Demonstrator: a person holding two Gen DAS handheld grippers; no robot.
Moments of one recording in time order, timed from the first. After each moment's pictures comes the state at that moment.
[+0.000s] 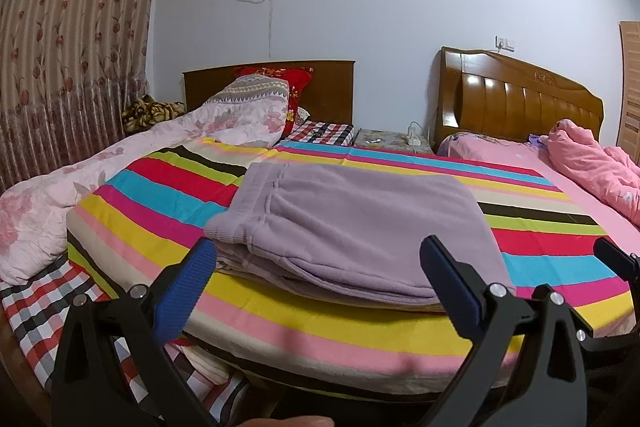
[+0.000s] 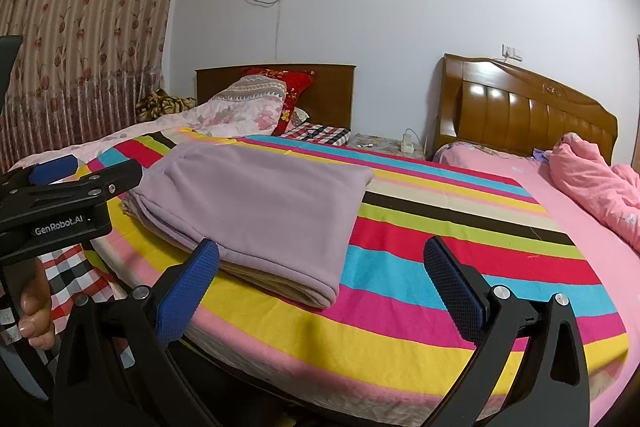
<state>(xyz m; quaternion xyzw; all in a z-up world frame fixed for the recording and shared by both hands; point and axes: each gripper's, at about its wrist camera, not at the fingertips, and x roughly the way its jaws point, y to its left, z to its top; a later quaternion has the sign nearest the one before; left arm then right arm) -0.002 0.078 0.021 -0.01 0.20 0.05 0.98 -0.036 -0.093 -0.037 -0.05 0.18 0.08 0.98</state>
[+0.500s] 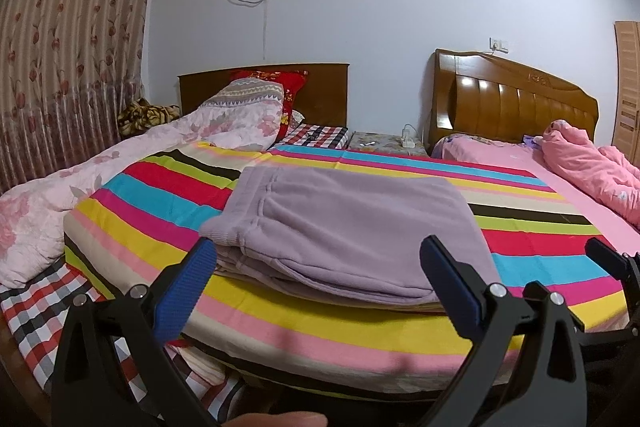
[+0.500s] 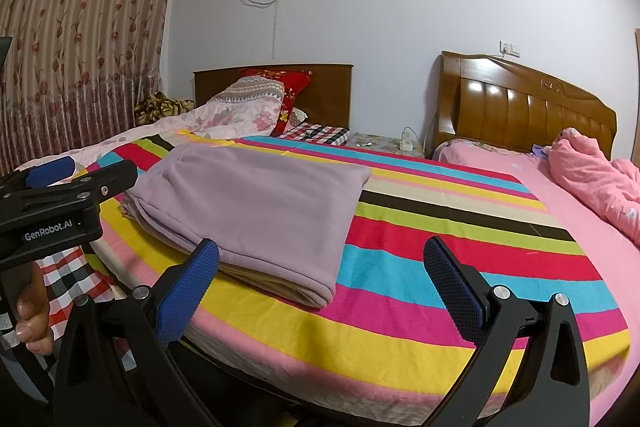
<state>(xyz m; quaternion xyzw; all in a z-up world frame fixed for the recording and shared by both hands) -0.005 0.075 0.022 -0.01 0.20 0.04 0.98 -0.036 -0.095 -0.036 -0.04 0.19 0.08 0.98</state>
